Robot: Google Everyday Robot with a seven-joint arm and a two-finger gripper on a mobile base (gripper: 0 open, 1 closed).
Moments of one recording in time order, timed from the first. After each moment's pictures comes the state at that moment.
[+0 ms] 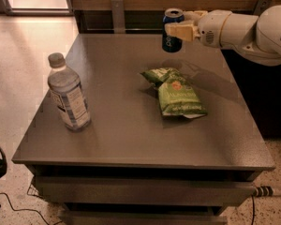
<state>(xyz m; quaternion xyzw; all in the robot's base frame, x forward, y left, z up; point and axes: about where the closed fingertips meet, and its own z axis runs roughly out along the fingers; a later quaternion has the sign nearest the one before) 0.726 -0.129 0.973 -0.35 0.66 0.21 0.63</state>
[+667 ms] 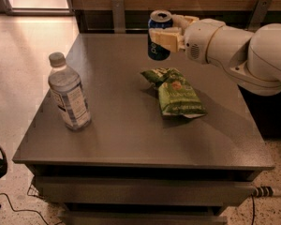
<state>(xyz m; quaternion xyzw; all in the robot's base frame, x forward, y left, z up) 0.639 -0.070 0.993 -0.32 0.66 0.19 0.66</state>
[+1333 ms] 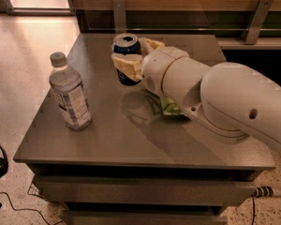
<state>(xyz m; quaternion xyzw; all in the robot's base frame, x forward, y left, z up) 0.558 0.010 0.974 -0.29 0.69 0.15 0.65</state>
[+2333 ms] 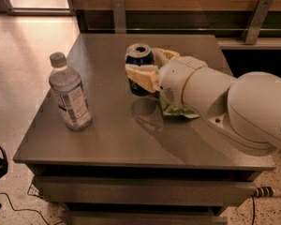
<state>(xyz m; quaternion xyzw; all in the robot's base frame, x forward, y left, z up) 0.533 -0.019 0.961 -0.30 0.69 0.16 0.63</state>
